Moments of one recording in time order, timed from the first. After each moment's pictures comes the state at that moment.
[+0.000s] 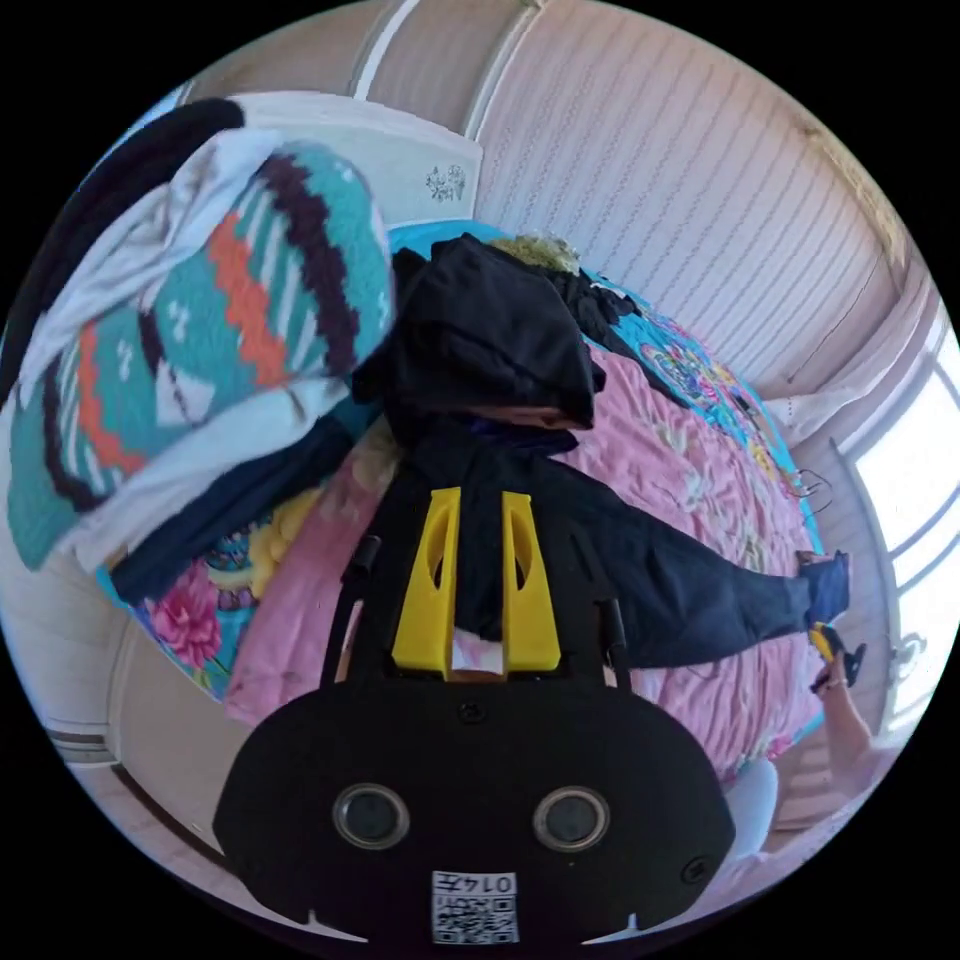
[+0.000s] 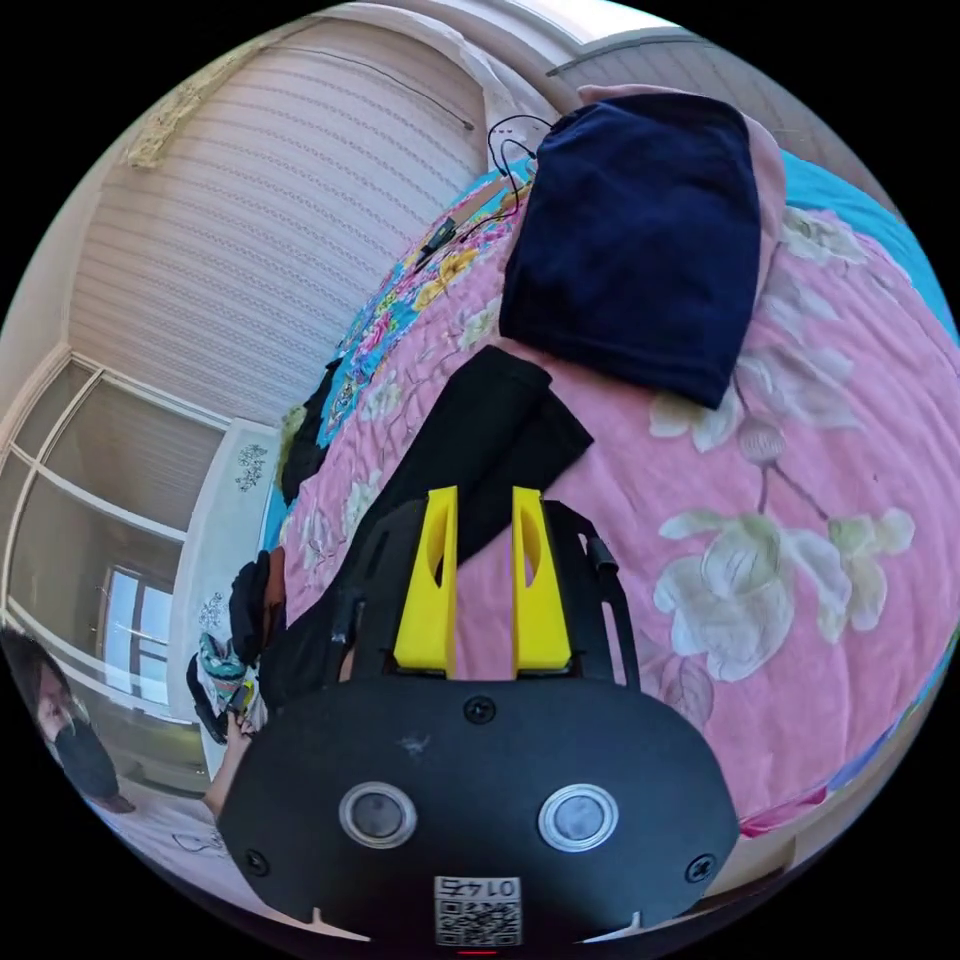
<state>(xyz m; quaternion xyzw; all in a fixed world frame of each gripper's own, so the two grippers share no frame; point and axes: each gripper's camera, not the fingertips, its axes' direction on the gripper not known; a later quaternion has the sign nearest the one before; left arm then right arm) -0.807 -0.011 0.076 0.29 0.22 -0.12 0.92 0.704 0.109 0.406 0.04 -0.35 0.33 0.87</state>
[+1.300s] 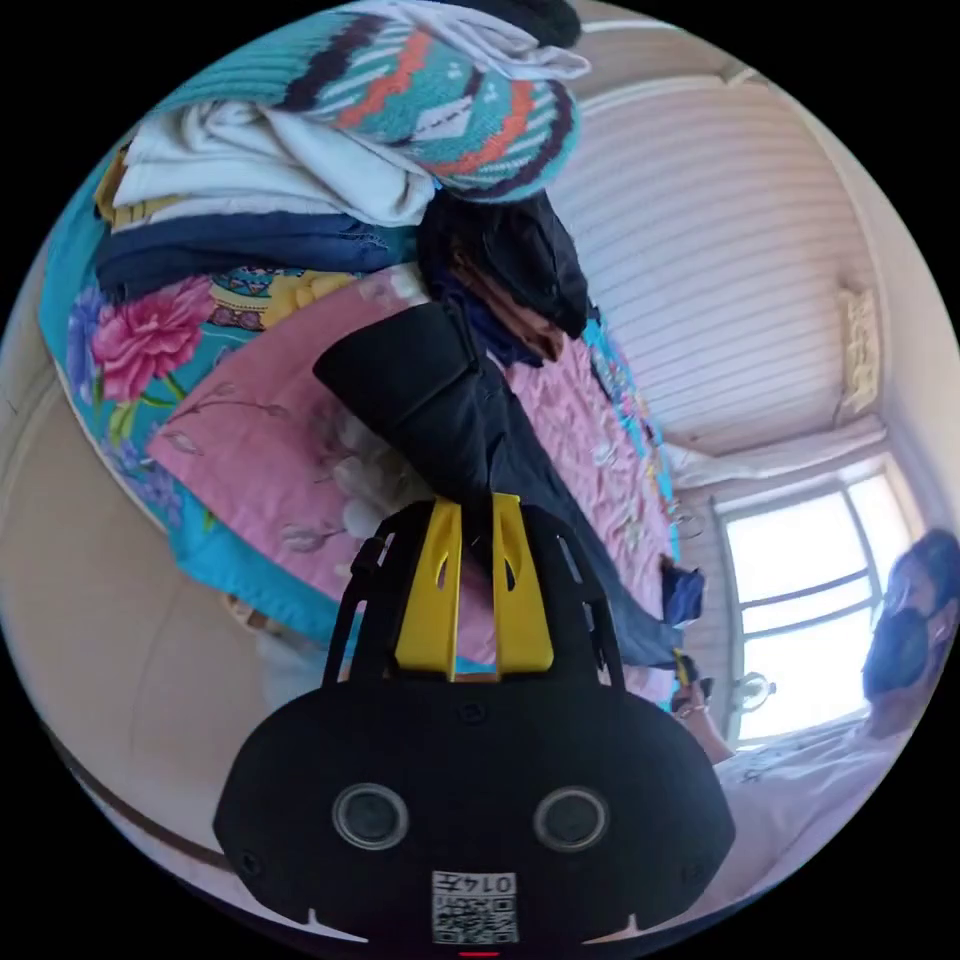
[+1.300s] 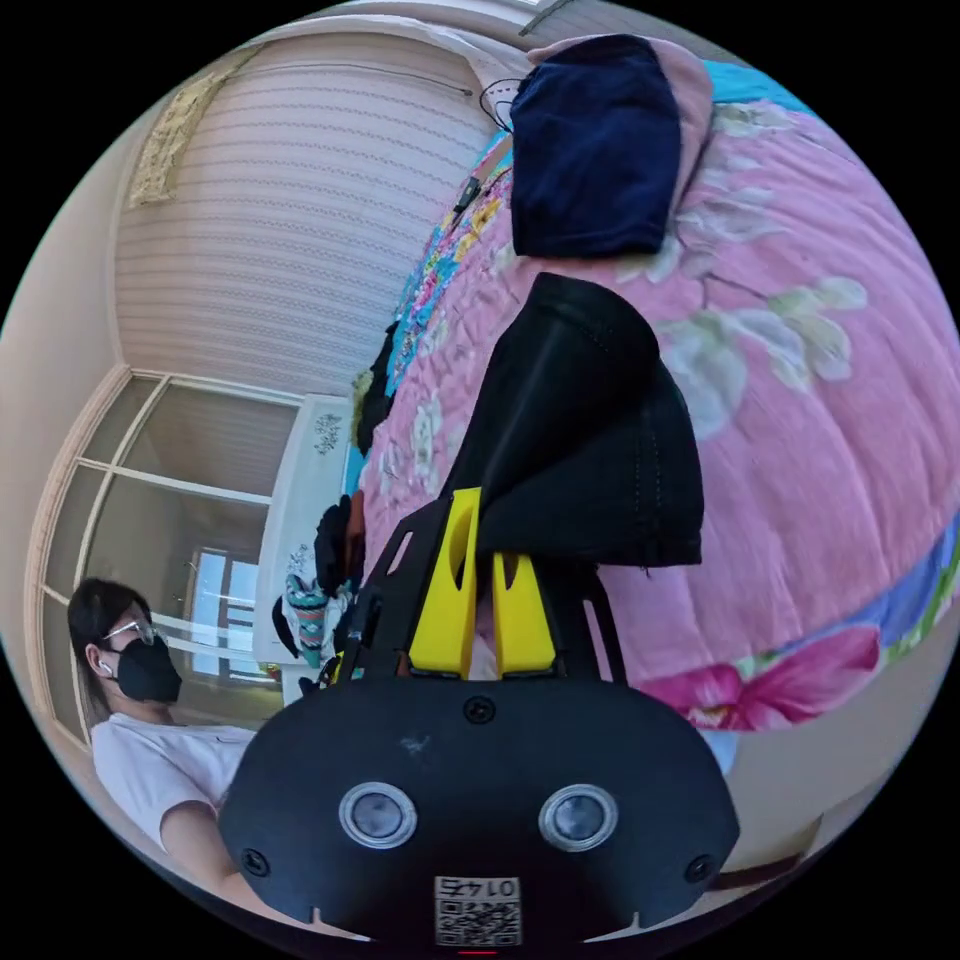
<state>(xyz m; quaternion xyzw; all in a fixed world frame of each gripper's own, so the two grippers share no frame) -0.818 0.042 0.182 0.20 0.36 -0.16 0.90 0.766 0.251 0.364 -0.03 -0.45 0.32 0.83</state>
